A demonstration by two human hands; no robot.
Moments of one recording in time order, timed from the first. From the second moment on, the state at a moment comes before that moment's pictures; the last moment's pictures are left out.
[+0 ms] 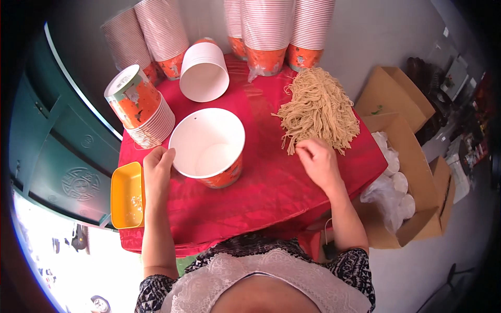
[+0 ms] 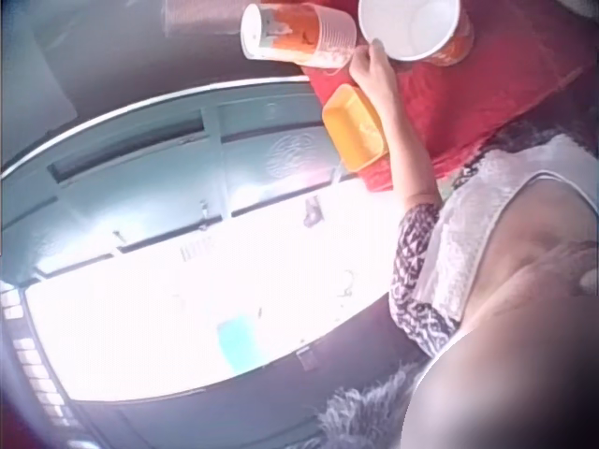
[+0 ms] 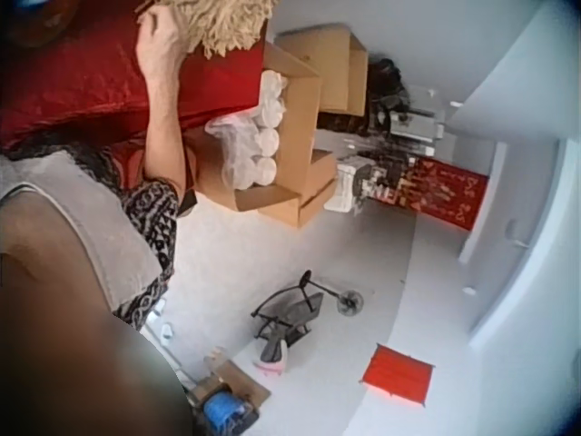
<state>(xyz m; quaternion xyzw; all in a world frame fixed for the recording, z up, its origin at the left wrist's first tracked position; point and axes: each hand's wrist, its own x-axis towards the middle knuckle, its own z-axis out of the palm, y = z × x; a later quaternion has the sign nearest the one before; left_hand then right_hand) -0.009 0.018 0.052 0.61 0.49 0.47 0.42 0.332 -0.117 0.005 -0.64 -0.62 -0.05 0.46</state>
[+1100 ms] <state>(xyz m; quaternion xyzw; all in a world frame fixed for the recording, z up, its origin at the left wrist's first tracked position) -0.008 -0.091 0.038 0.65 0.34 0.47 0.49 0.265 -0.119 -0.023 -0.32 -0.28 0.47 0.77</state>
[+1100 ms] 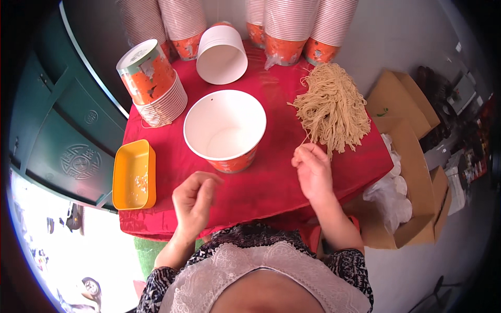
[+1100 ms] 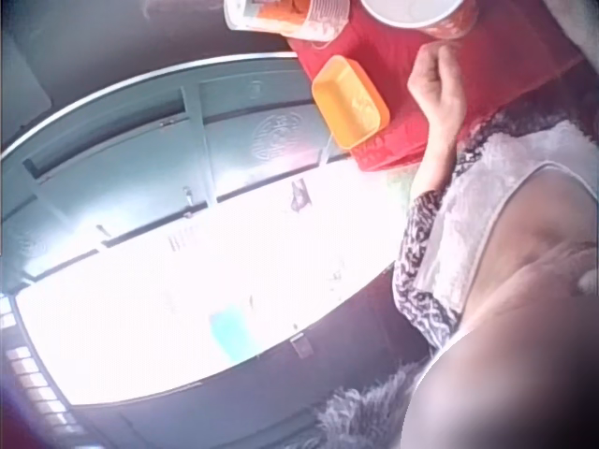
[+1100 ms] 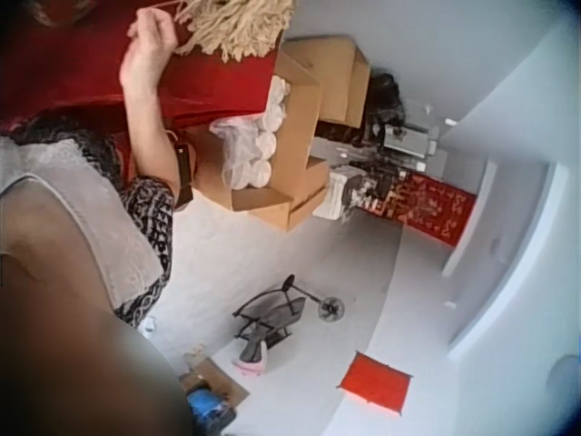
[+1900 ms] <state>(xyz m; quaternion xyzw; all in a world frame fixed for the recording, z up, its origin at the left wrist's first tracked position) 0.010 -0.095 0.025 0.70 0.33 0.42 0.48 0.174 -0.145 -0.024 -0.50 -0.52 0.14 0.68</state>
